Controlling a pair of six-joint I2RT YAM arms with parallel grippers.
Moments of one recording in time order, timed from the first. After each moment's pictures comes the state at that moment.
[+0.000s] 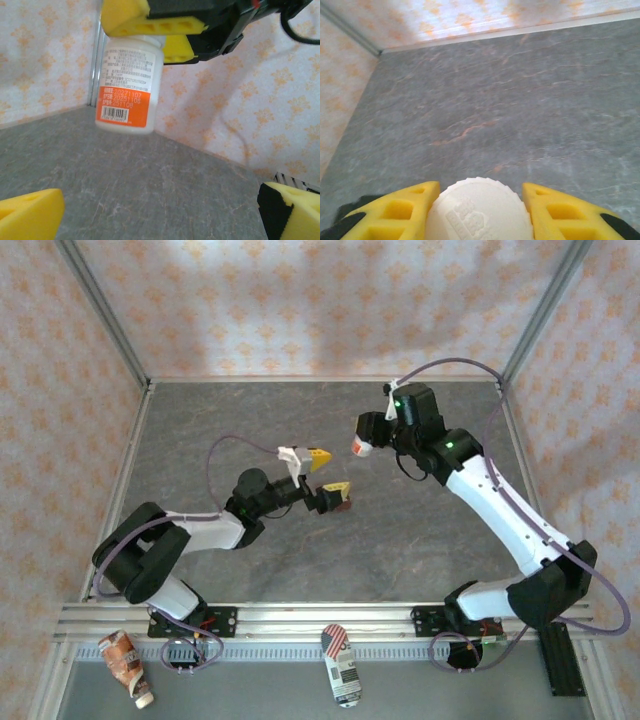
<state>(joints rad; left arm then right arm) -0.61 1.52 0.53 1.09 0.45 -0.28 0.52 1.33 1.34 -0.60 0.01 0.48</state>
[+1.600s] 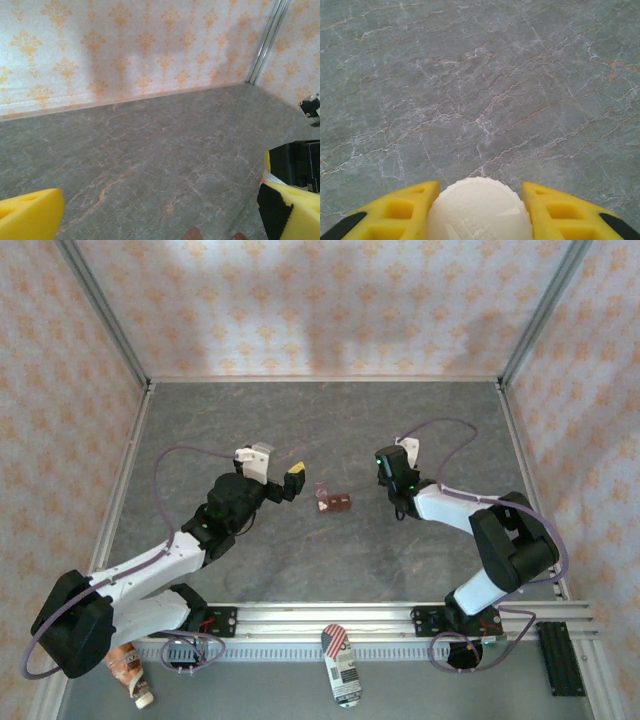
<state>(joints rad) -0.59 1.06 0.50 0.41 -0.19 -0.13 0.50 1.56 0.75 0.04 0.49 0.50</state>
